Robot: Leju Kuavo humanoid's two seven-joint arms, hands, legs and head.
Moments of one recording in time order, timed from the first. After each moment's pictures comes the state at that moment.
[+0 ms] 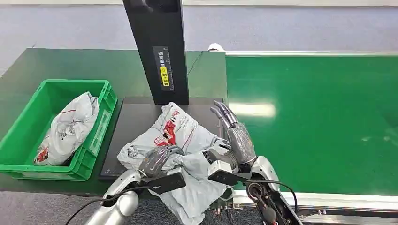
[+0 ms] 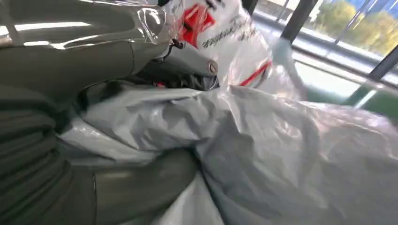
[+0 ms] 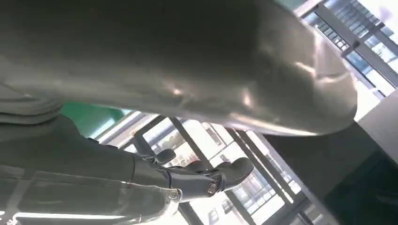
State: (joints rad) left arm -0.25 -0.04 -0.41 -1.19 -0.83 -0.18 -0.21; right arm -0.32 -0.03 0.47 -1.16 0.63 -0.36 -0.56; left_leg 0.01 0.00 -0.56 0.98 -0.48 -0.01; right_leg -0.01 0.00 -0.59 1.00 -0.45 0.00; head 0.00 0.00
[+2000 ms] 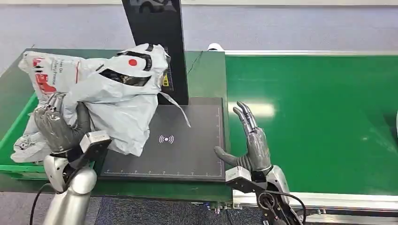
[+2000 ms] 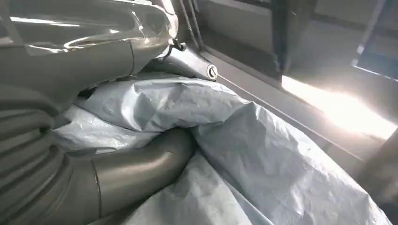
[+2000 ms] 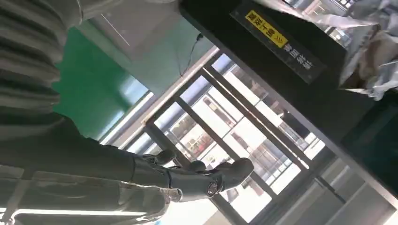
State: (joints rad) left arm -0.27 -0.03 -0.03 -1.56 -0.87 0.59 -0.32; right arm -0.21 -0.05 0.40 -1.30 0.57 -0.40 -0.56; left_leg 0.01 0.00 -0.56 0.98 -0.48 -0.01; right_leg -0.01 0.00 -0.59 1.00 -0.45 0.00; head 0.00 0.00
